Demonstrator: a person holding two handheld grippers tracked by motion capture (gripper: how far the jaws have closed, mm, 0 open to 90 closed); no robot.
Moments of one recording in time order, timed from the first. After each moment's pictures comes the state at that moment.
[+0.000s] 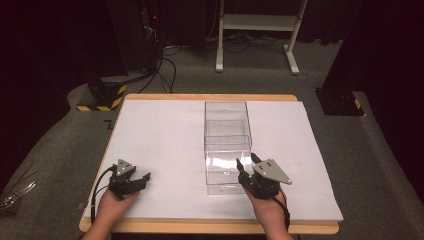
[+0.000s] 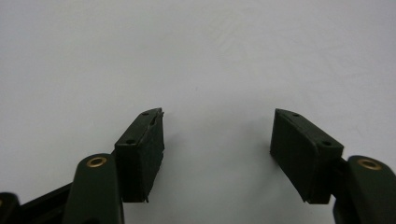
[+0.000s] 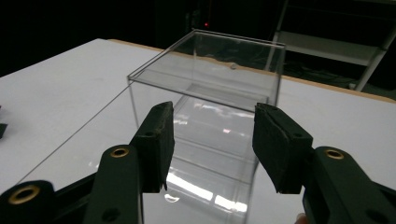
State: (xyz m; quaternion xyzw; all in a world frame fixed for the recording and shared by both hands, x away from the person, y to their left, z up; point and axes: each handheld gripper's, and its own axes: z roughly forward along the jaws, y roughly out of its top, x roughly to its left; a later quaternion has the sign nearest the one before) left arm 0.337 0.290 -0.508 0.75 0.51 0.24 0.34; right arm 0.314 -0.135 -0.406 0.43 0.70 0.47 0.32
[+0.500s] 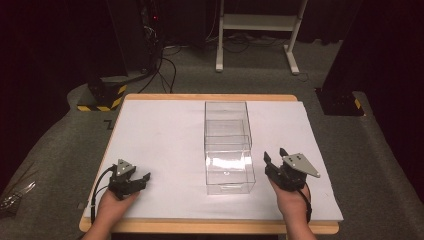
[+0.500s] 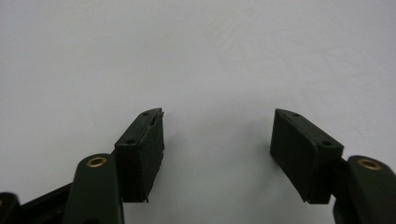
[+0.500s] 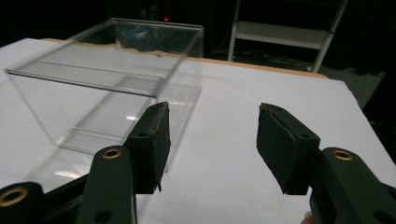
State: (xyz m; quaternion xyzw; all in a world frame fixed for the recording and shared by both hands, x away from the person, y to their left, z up) left arm 0.337 0.290 -0.508 0.75 0.51 0.24 0.34; right arm 0.339 -0.204 -0.421 0.49 0.67 0.44 0.35
